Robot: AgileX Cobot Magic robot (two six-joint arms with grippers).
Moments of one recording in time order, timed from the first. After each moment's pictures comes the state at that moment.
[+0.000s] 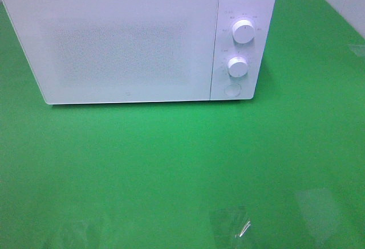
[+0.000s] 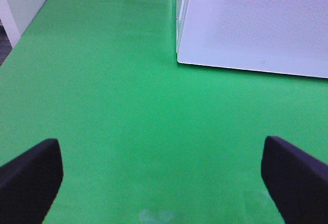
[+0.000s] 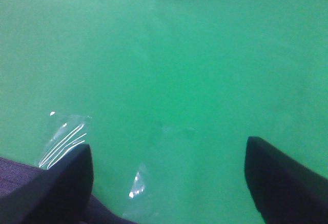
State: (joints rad) left arm 0.07 0.00 -0.52 -0.10 1.06 -0.01; right arm 0.38 0.69 -0.68 -0.10 0.90 0.05
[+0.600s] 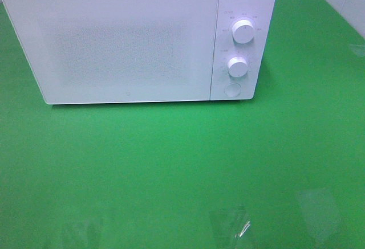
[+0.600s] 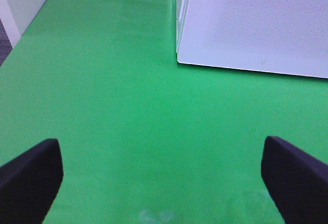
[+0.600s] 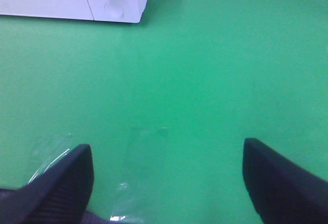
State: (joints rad) left arm 0.07 0.00 -0.52 -0.10 1.06 -0.01; right arm 0.18 0.19 -0.57 -0.06 1.04 0.03
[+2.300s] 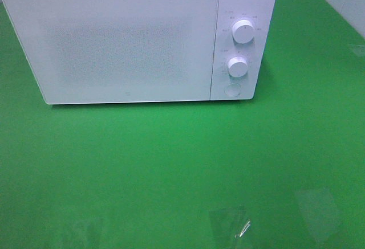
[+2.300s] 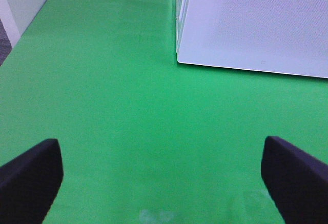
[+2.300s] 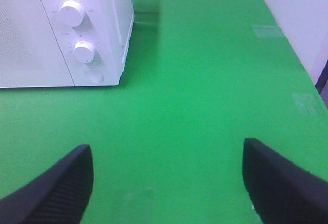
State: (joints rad) left arm 0.07 0.00 -0.52 -0.10 1.06 -0.01; right arm 0.05 0.16 -0.53 -0.04 0.82 -0.01
